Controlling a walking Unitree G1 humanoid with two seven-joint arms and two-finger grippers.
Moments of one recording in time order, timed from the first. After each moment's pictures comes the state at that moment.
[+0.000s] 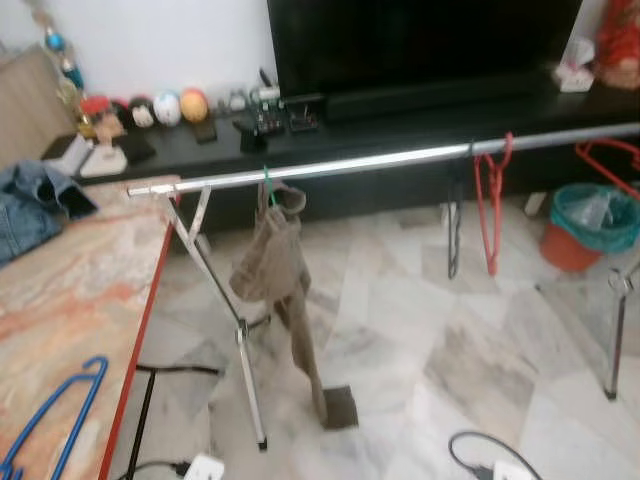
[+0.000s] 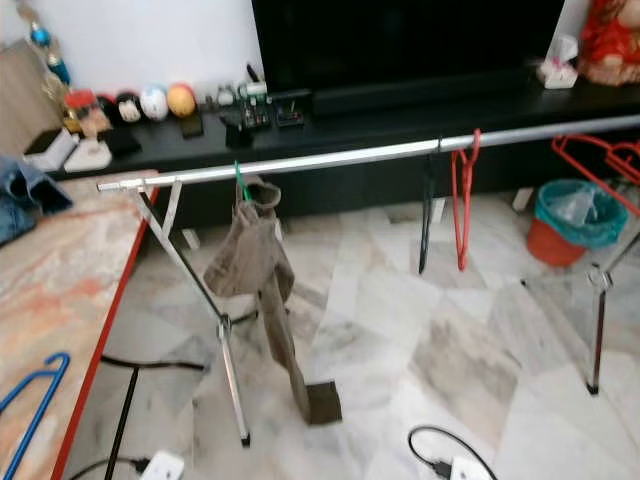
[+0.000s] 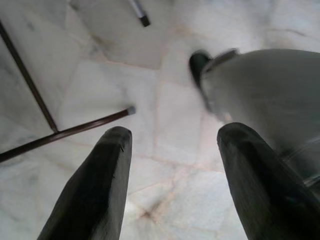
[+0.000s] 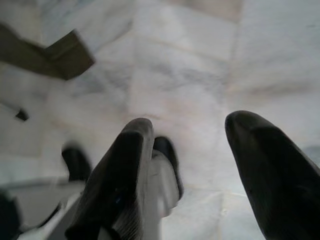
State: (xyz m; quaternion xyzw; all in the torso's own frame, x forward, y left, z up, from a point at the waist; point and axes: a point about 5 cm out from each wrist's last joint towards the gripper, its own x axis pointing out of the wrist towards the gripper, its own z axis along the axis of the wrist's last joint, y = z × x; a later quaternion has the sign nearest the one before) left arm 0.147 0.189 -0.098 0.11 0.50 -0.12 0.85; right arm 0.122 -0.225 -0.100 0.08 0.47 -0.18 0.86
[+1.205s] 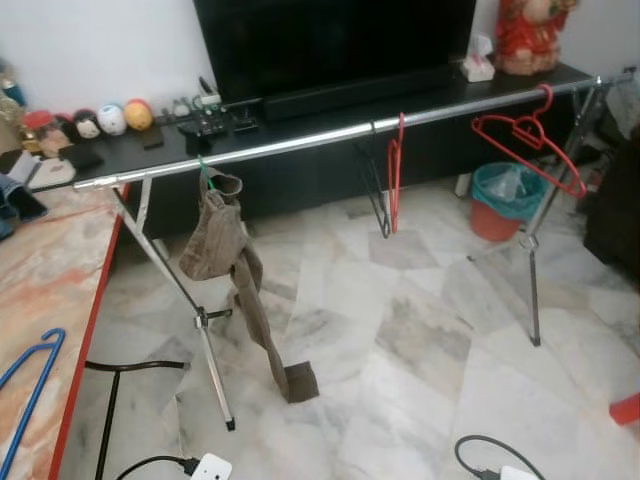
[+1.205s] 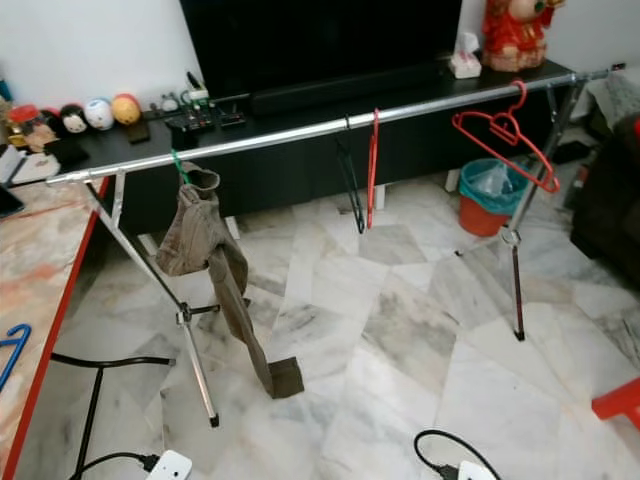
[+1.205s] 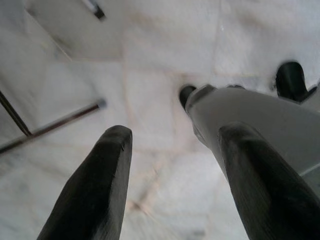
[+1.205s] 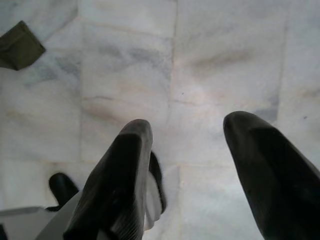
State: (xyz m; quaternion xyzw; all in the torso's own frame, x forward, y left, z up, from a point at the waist) left arm 0.153 0.194 -0.095 0.14 0.50 -0.12 0.85; right arm 0.128 -0.222 -0.098 0.08 0.46 -0.17 0.87
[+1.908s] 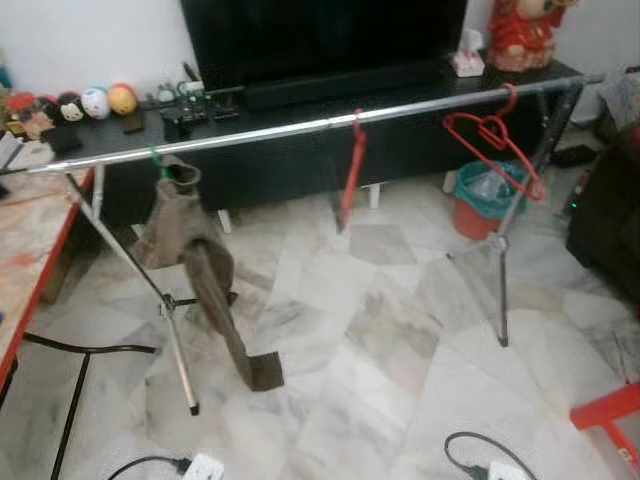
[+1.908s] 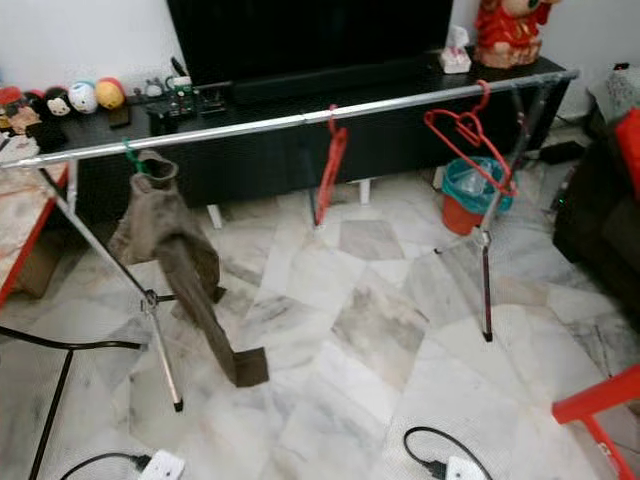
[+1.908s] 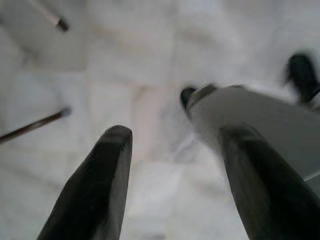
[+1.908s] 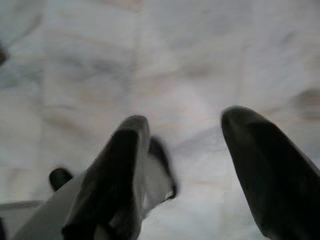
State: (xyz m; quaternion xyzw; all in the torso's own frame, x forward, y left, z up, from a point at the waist) left arm 0.155 0.184 -0.096 0.13 0.49 -0.13 0.85; right arm 0.122 -0.226 -0.099 0.07 0.47 -0.17 0.86
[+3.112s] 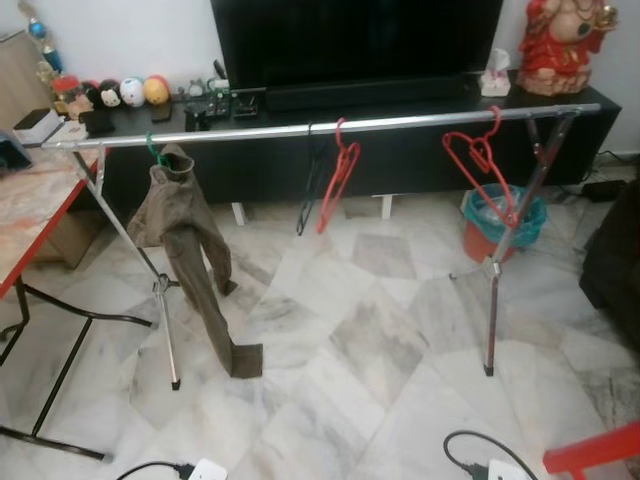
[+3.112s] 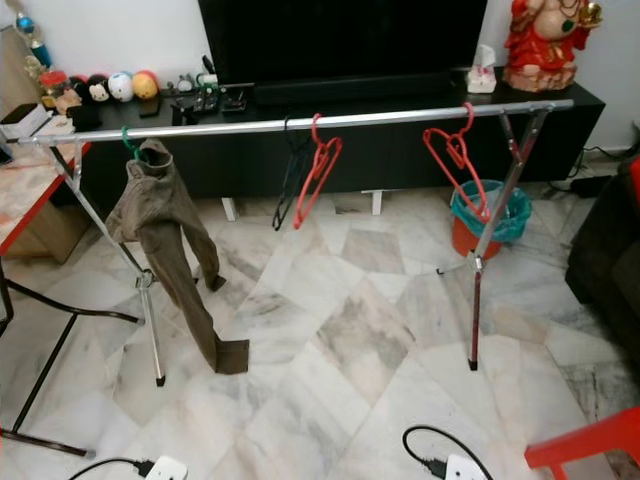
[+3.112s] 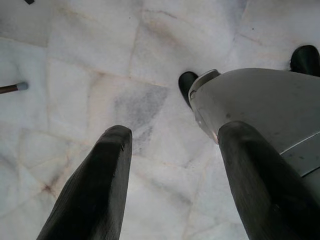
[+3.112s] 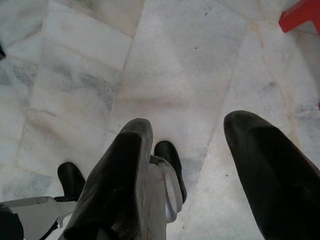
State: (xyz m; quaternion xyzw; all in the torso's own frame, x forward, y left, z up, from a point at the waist) left arm 0.147 0.194 -0.097 0.14 0.50 -0.12 0.84; right arm 0.128 -0.215 -0.099 0.08 0.46 -0.16 0.87
